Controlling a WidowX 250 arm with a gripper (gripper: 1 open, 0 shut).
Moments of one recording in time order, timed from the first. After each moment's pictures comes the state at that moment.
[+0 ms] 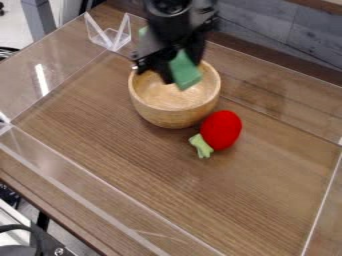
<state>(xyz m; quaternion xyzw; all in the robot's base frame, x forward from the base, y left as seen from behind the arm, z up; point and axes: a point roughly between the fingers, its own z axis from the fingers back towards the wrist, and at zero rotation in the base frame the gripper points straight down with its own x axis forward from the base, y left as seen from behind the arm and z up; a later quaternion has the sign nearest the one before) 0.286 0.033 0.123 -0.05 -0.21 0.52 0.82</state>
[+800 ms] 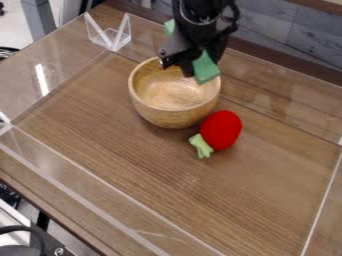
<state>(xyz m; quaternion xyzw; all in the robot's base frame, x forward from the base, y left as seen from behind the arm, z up) 0.329 0.016 0.107 -0.02 -0.25 0.50 0.83</state>
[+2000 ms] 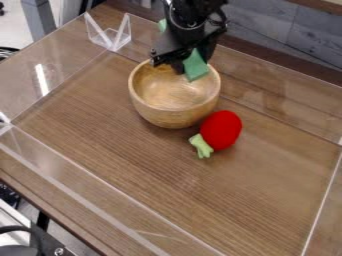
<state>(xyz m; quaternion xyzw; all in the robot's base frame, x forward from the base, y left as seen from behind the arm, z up) 0.339 0.034 0.099 -0.02 -0.28 0.46 0.84</state>
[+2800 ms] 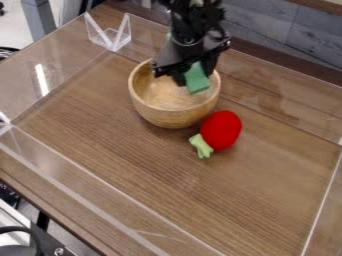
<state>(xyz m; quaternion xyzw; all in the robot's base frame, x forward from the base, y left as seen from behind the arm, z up) 0.339 0.038 0.080 -0.03 -0.27 0.41 0.87</state>
